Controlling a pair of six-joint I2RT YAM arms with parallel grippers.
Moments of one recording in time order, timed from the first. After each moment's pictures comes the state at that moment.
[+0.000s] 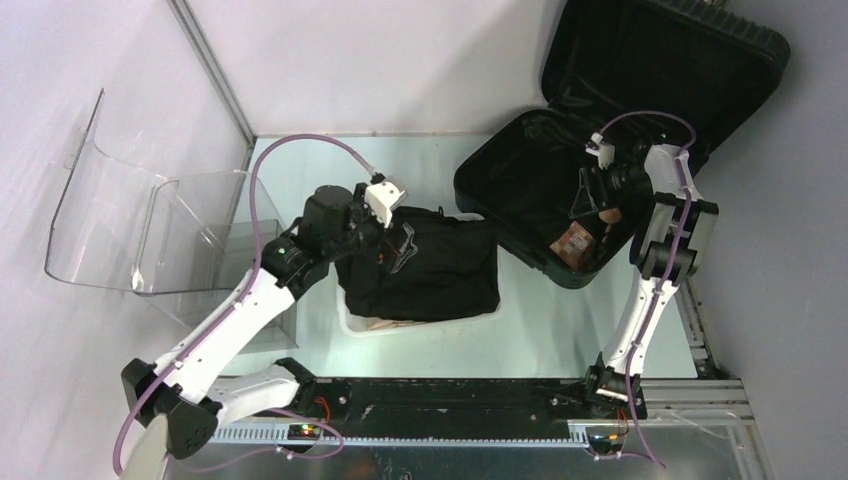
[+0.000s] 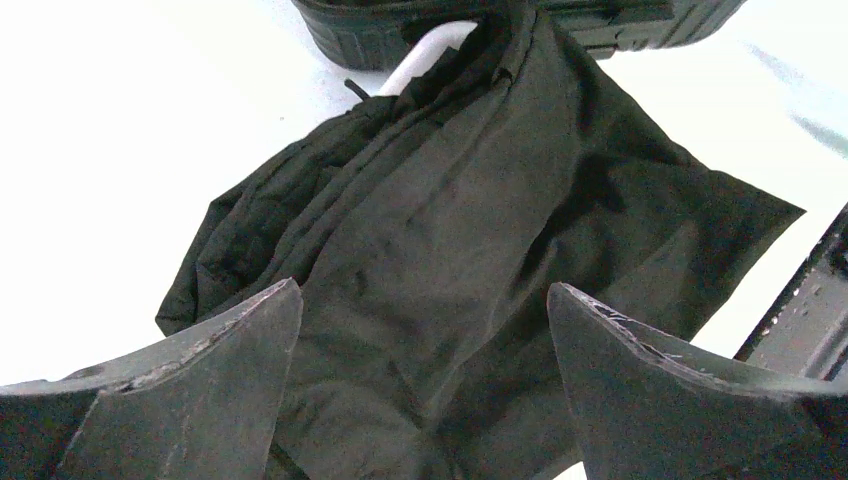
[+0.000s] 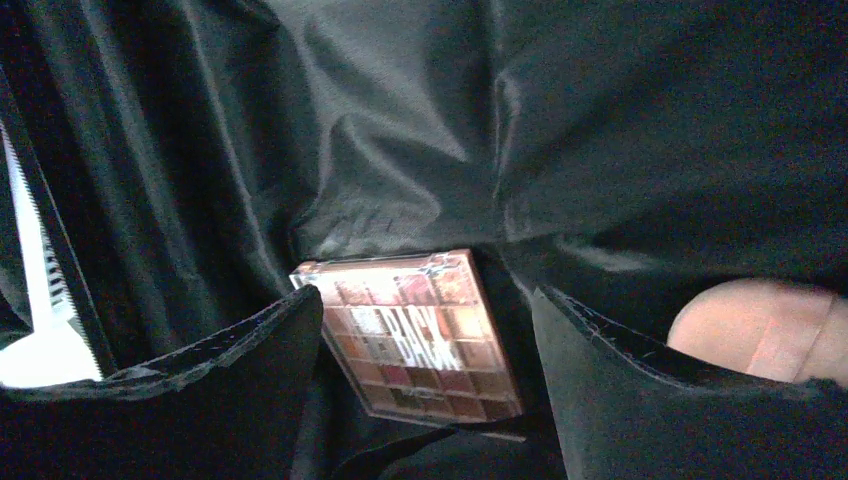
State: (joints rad) left arm -0.60 1.06 1.03 -0.44 0.21 0.13; right arm -0.27 2.21 1.91 -1.21 -0.72 -0.64
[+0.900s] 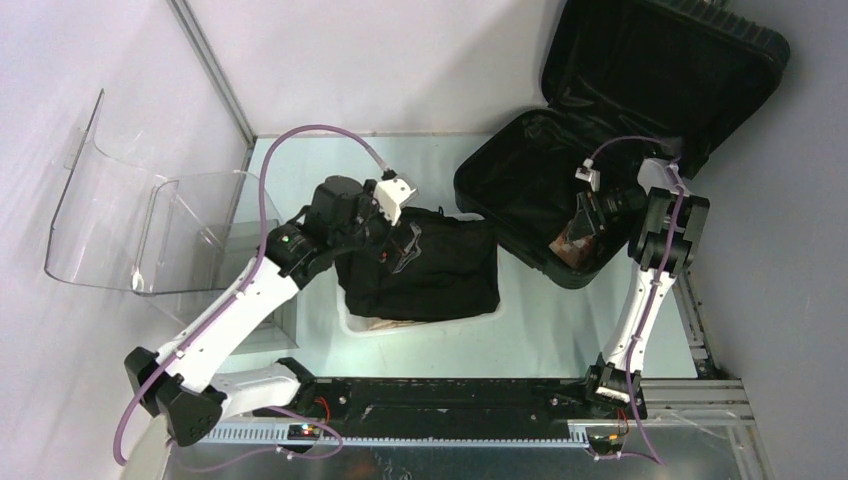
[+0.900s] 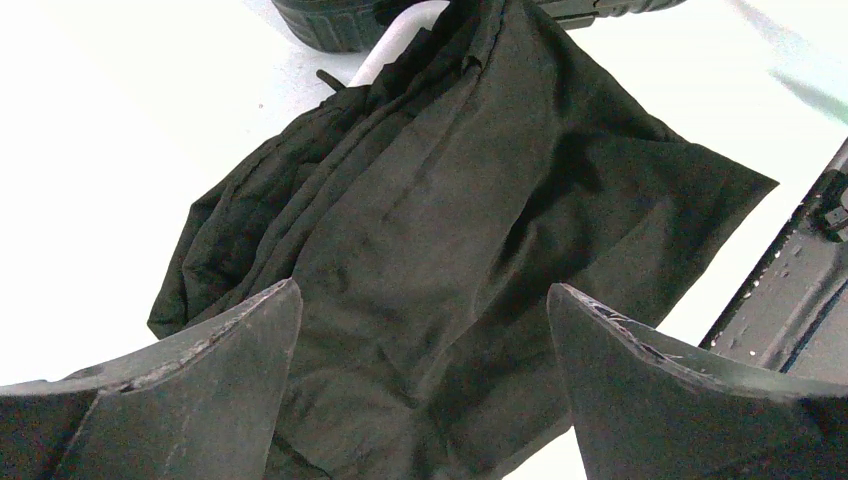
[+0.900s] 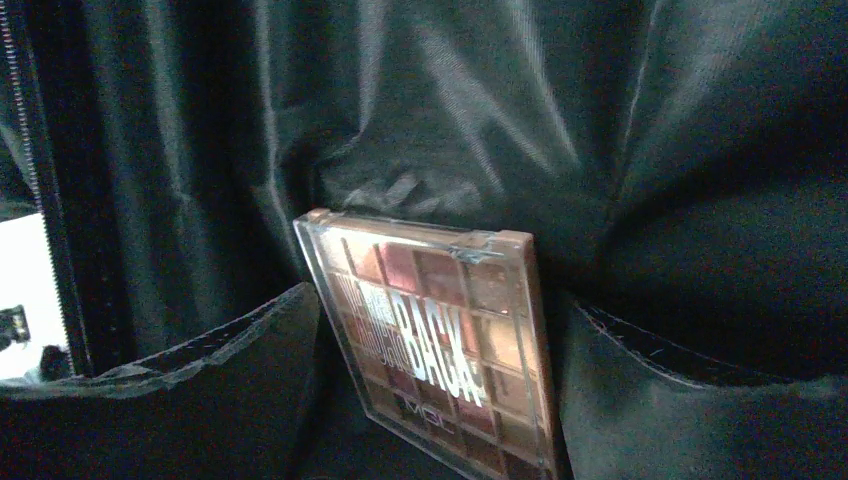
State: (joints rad) left arm -0.63 1.13 1.16 -0.59 0.21 0.17; right arm -0.30 2.38 1.91 -1.43 -0.87 -1.01
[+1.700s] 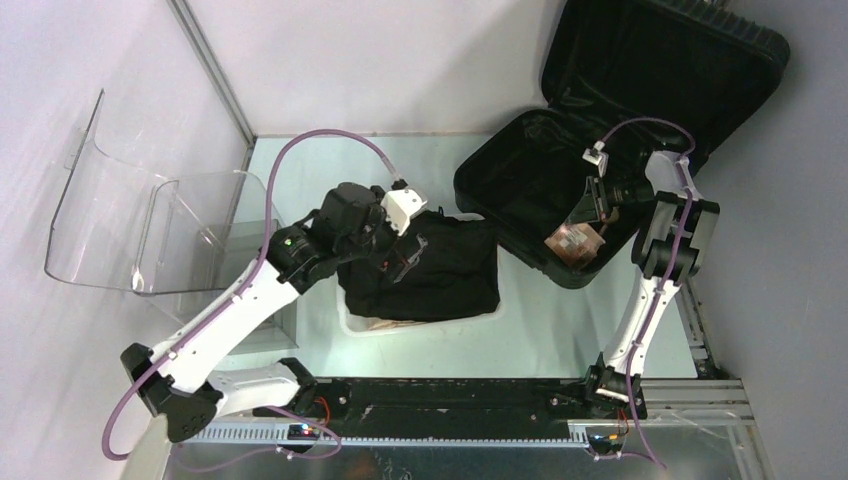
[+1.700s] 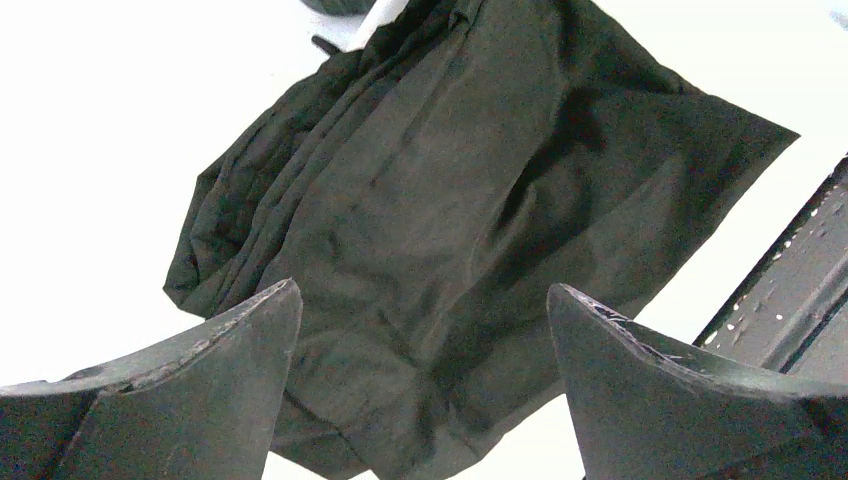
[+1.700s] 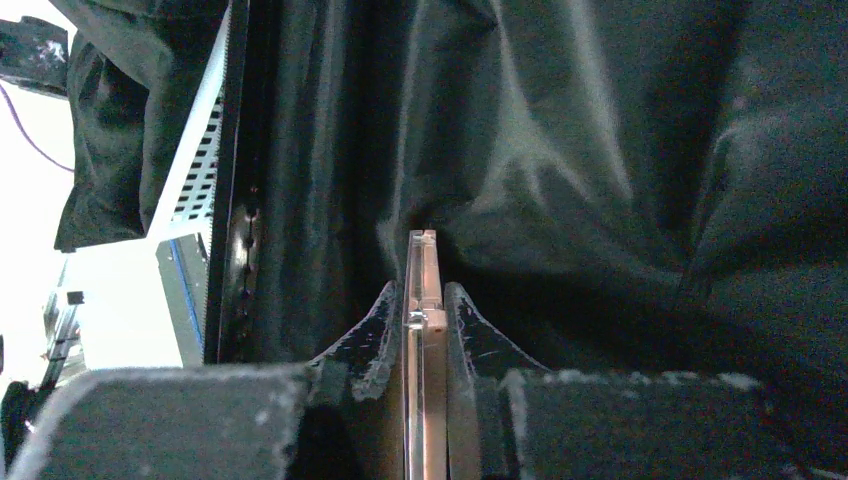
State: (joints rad) left arm -0.74 1.14 1.22 -0.70 0.07 0.19; right arm -0.30 2.25 1.86 -1.47 -1.05 -1.08
